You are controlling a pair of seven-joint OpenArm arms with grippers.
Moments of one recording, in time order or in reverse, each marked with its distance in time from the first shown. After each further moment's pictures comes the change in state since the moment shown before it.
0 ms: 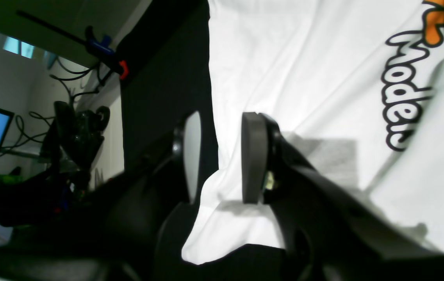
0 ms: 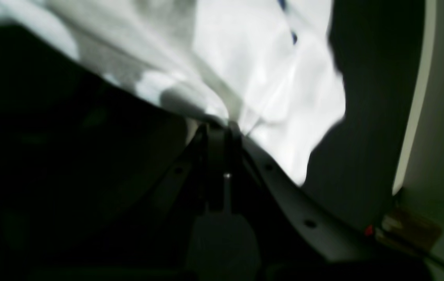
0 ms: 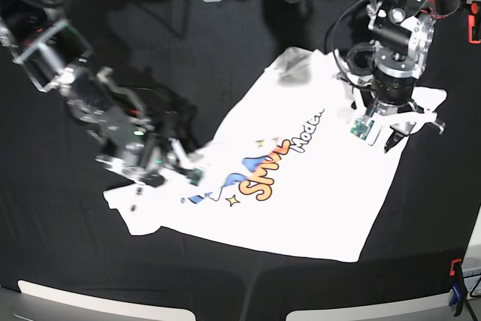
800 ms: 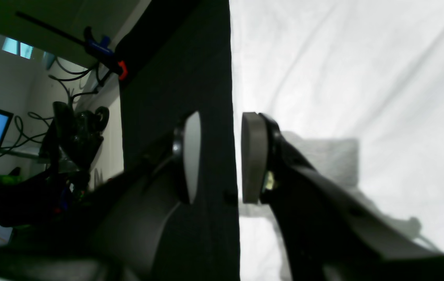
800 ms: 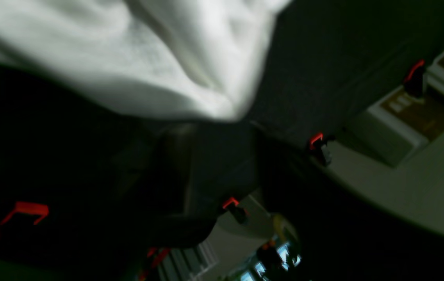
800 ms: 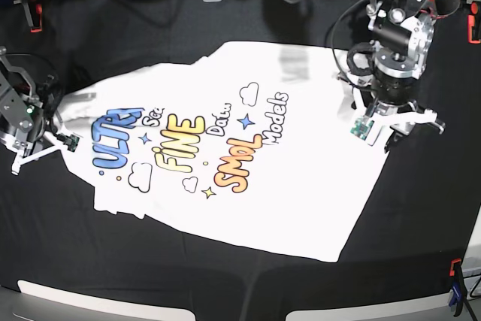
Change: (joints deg) left arm 0.0 0.0 0.0 0.0 0.1 0.0 0.0; right arm -5.2 28.2 -0.2 4.3 11.8 -1.3 -11.3
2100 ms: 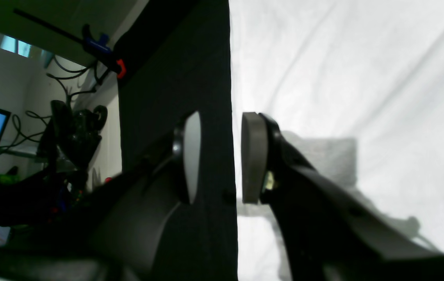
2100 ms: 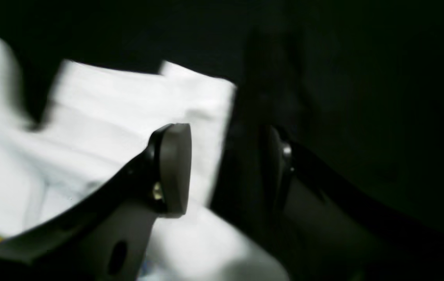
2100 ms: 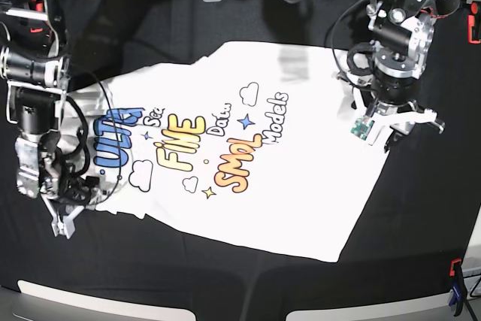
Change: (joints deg) left arm 0.0 0.0 0.0 0.0 -0.4 0.0 0.0; right arm 19.2 -36.4 48.5 -63.6 -1.7 -3.4 35.5
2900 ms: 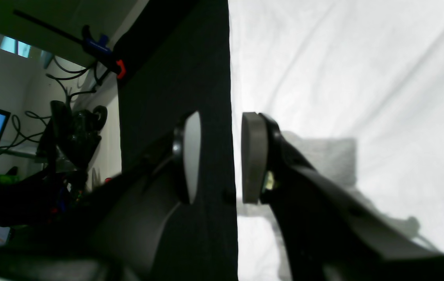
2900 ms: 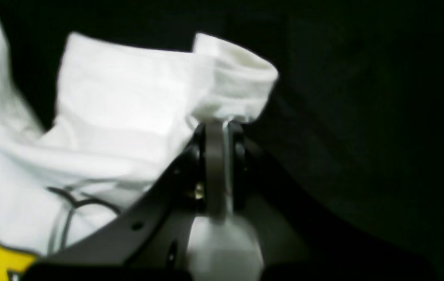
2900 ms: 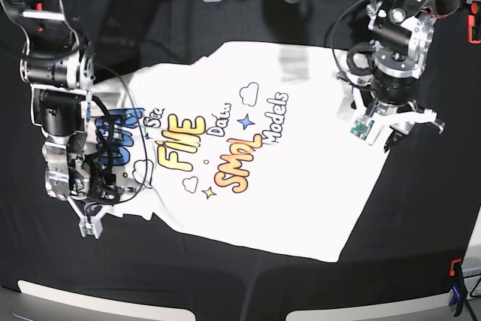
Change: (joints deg) left arm 0.0 0.0 0.0 0.0 0.0 0.0 0.0; right arm -0.5 -6.4 0.2 1.3 -5.1 -1.2 -1.0
